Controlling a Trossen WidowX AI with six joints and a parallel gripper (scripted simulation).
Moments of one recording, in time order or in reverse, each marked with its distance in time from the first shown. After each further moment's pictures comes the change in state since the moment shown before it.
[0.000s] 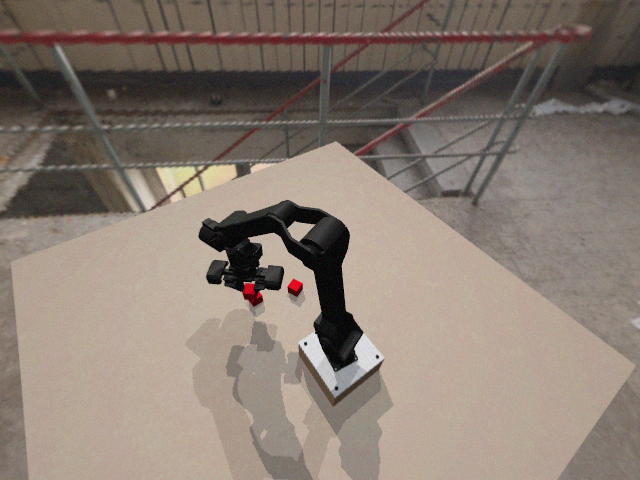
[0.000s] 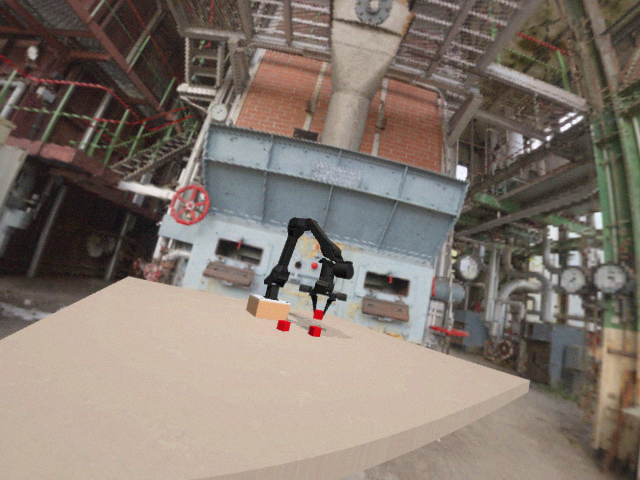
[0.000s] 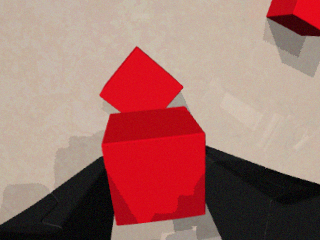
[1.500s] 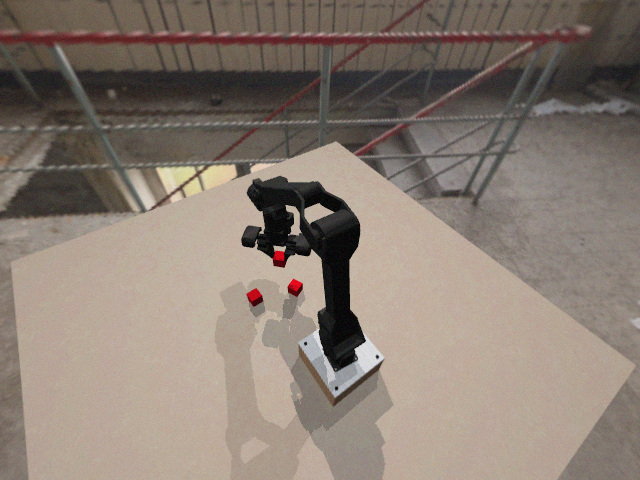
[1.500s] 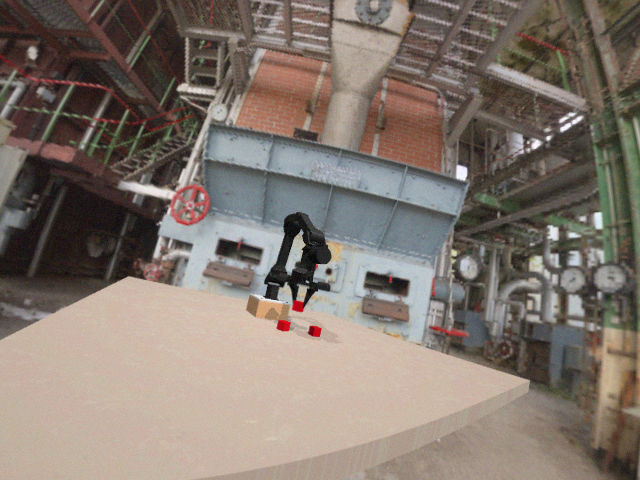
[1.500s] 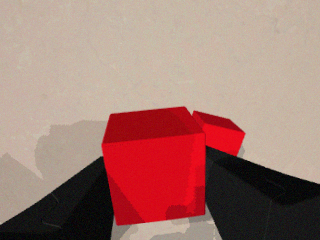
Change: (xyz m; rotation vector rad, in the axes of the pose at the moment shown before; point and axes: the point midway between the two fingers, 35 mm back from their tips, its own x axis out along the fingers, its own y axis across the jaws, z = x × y) arm -0.025 -0.065 0.105 0.072 -0.010 -0.005
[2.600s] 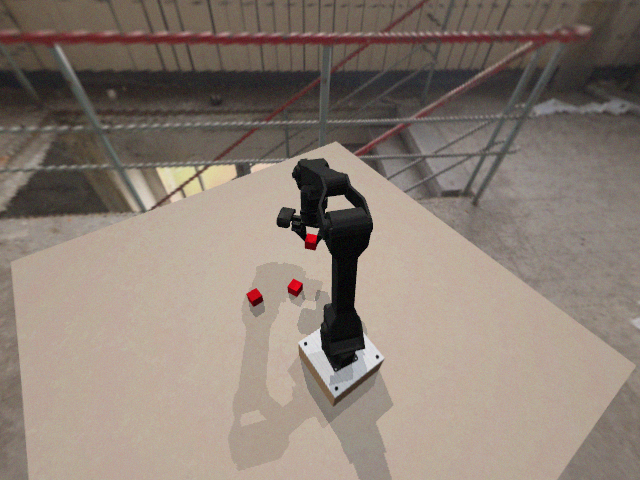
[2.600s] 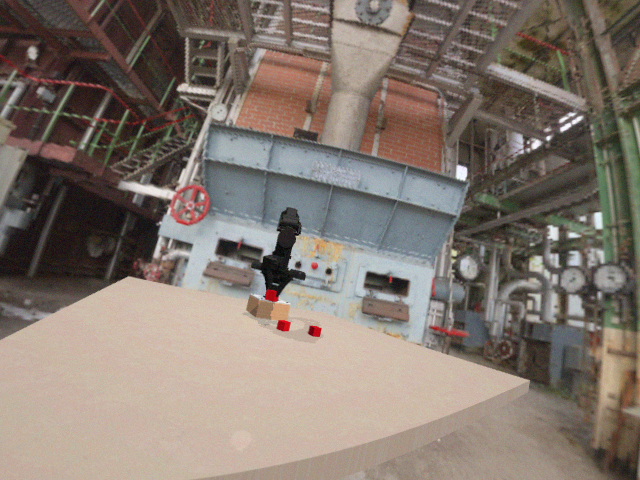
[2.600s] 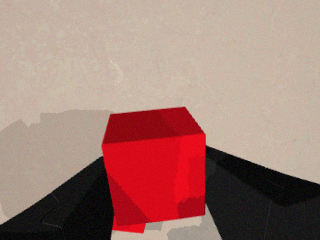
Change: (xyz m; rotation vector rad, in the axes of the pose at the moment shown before) arm -0.020 -0.081 0.067 0.061 -0.007 -0.010
